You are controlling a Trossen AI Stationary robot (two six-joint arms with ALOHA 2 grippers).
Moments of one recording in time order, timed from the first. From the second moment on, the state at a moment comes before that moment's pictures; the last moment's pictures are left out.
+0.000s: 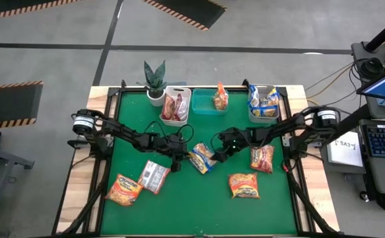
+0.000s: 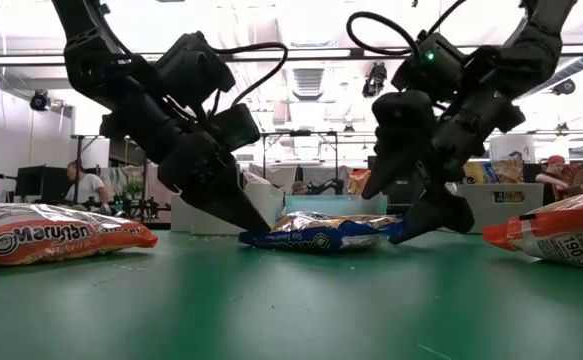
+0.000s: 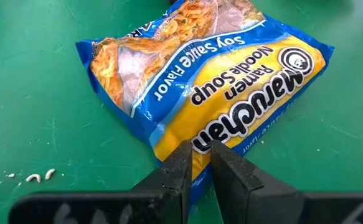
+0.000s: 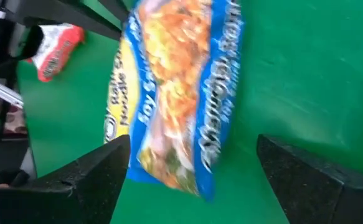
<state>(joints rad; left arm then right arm) -0.01 1.78 0.67 0.39 0.04 -0.09 -0.06 1.60 0.58 0.30 -0.26 0.92</state>
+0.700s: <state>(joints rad) -0.01 1.78 0.67 0.40 0.03 -0.09 -0.05 1.80 0.63 0.70 -0.29 0.86</state>
